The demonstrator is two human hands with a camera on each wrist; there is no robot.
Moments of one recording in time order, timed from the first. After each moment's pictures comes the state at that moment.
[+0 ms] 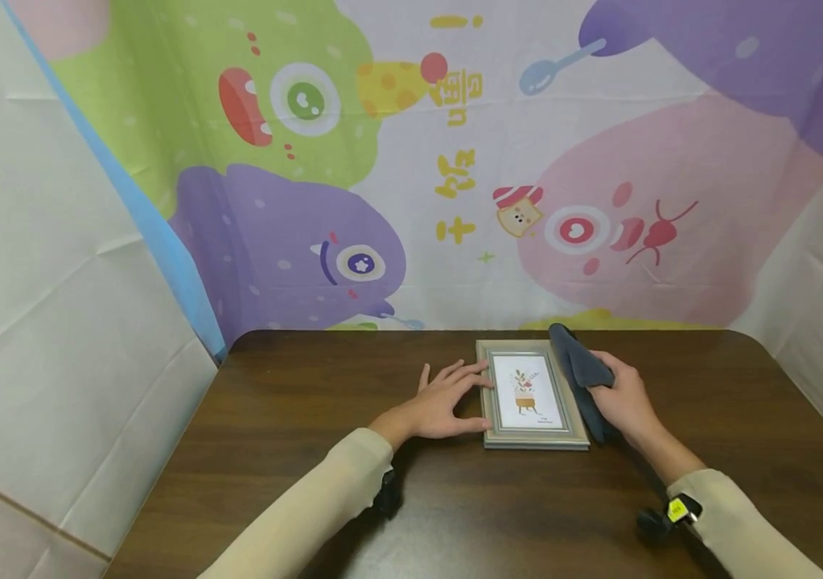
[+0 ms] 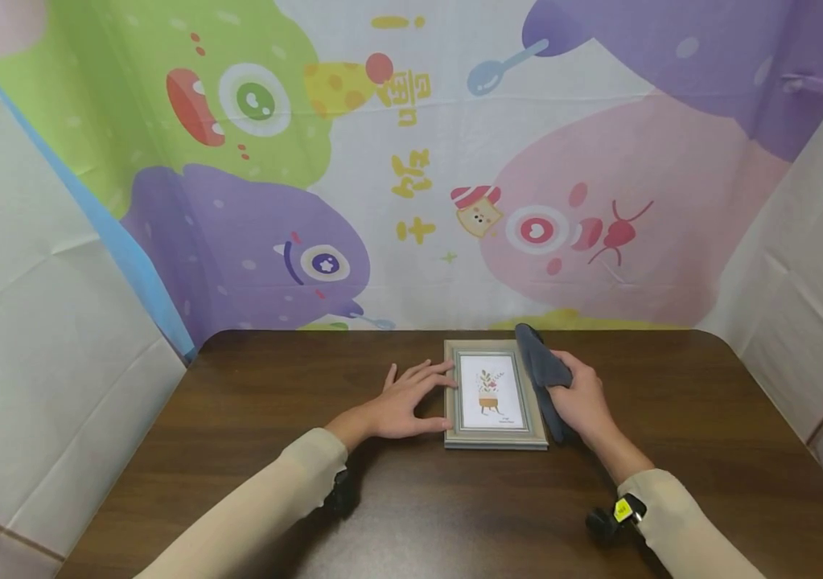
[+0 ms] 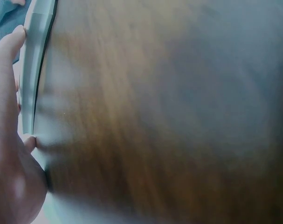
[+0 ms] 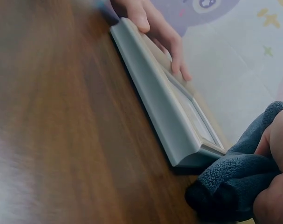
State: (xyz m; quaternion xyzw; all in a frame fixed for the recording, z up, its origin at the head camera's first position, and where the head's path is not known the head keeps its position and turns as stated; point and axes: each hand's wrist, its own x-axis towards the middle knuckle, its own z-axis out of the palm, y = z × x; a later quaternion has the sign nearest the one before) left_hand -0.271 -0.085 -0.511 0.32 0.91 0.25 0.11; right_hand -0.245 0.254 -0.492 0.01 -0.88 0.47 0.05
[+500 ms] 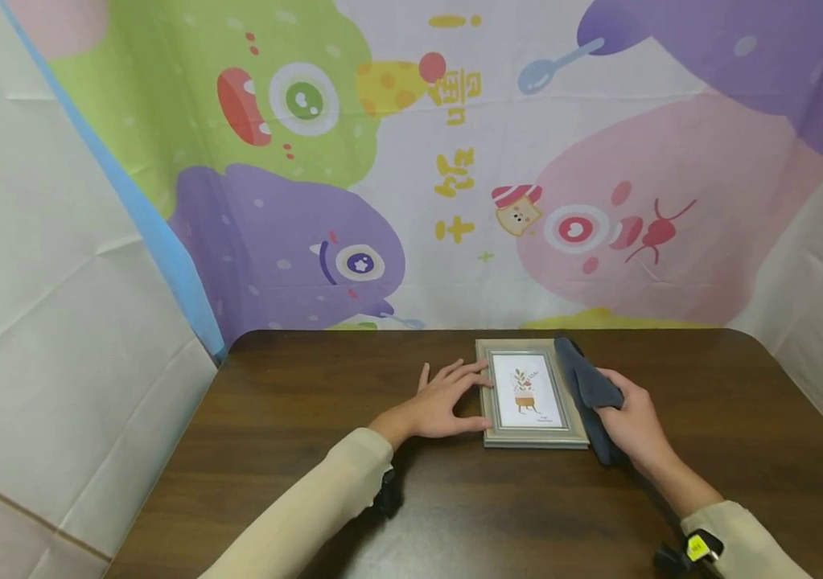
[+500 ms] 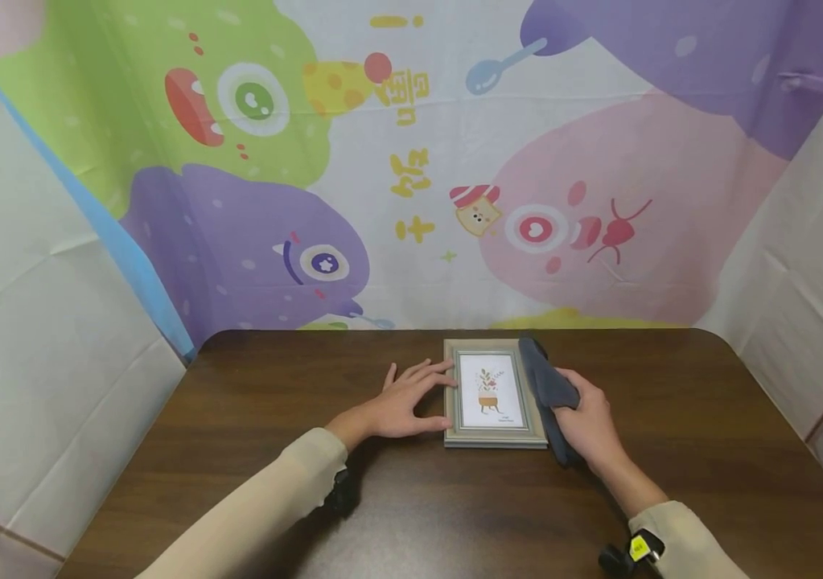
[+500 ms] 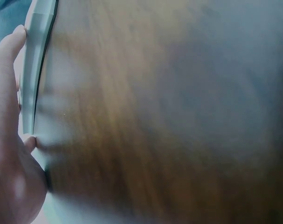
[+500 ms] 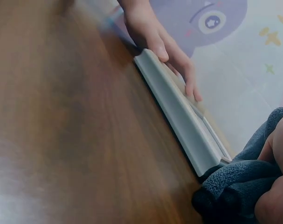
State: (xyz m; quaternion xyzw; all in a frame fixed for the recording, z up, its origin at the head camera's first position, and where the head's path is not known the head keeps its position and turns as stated) left_hand -0.271 -0.085 -0.513 0.33 0.90 0.25 0.11; right_hand -0.209 0.254 -0.496 -0.01 -0.87 0.48 0.04
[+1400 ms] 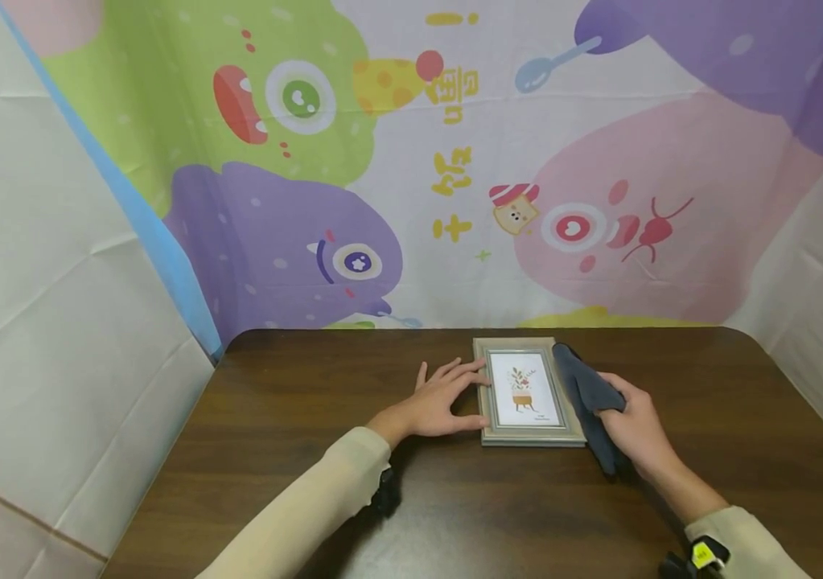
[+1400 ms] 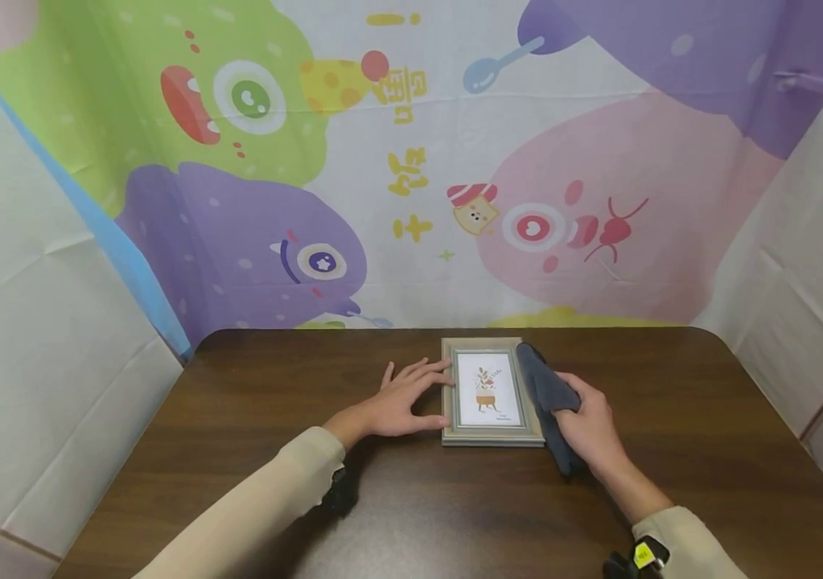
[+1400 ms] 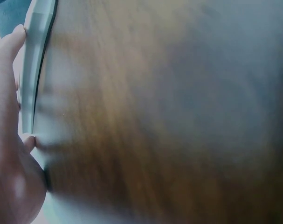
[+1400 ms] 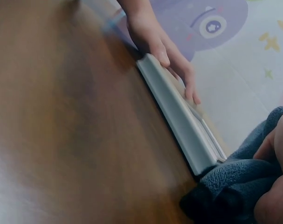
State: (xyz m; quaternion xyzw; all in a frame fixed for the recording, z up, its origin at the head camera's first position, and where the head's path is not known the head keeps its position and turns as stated) left_hand -0.268 -0.085 -0.510 0.33 0.90 0.26 0.10; right_hand -0.200 0.256 -0.488 -0.01 -0.87 0.48 0.03
